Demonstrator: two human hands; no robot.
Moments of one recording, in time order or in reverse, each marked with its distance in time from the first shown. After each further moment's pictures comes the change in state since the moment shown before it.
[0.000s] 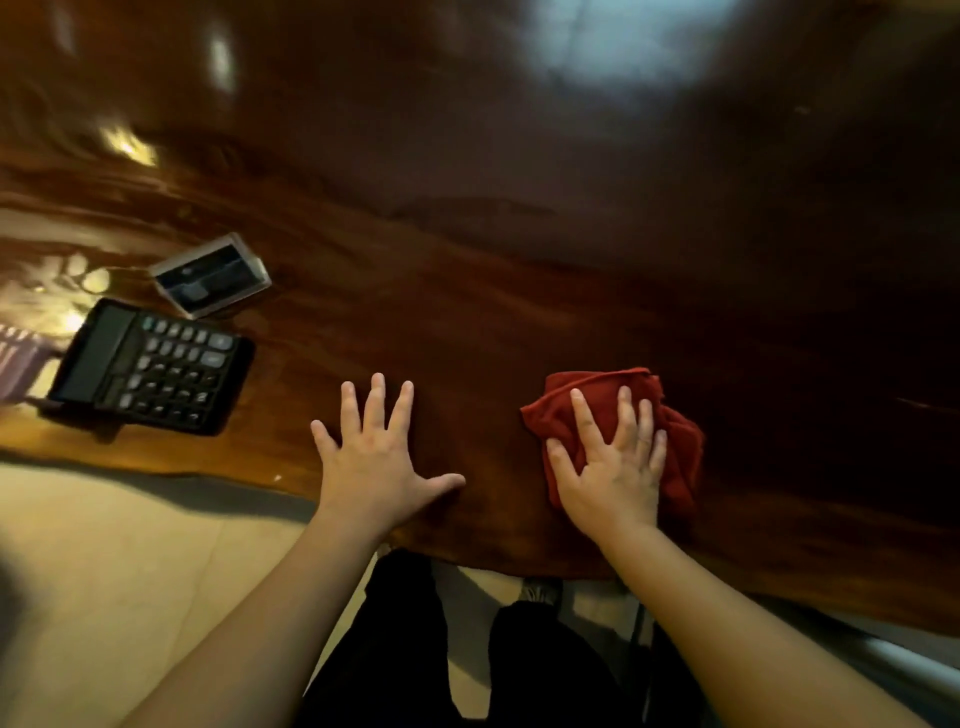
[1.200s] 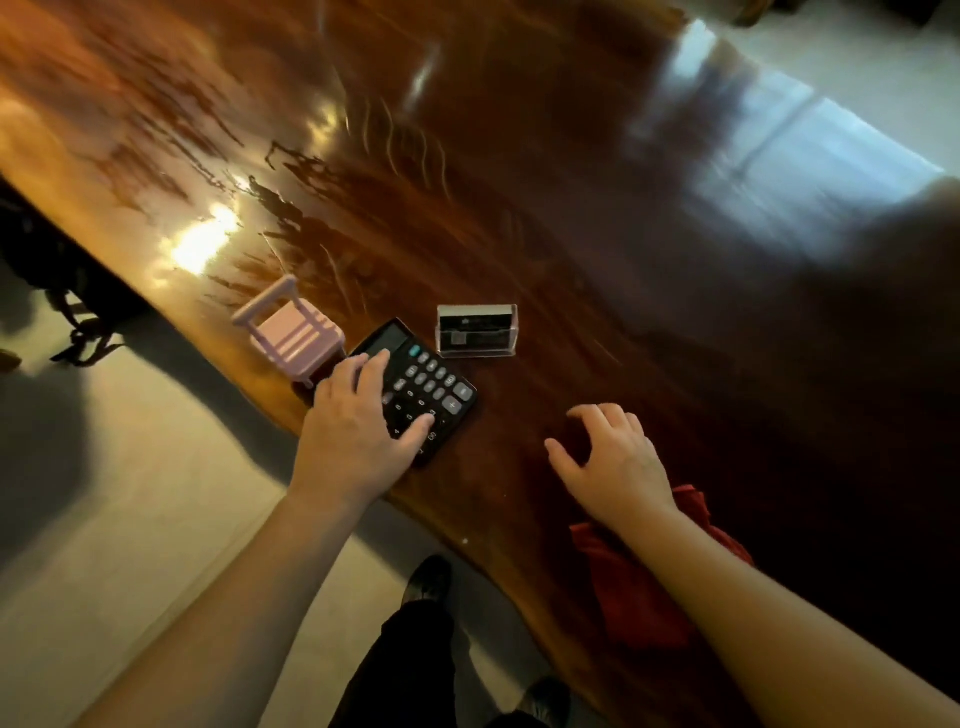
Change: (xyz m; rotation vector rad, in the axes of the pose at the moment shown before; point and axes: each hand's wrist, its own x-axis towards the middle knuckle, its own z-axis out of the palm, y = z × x) left_hand 0.001 -0.221 -0.087 -0.461 0.453 -0.367; right_hand 0.077 -0.267 -0.044 -0.022 -0.080 -0.590
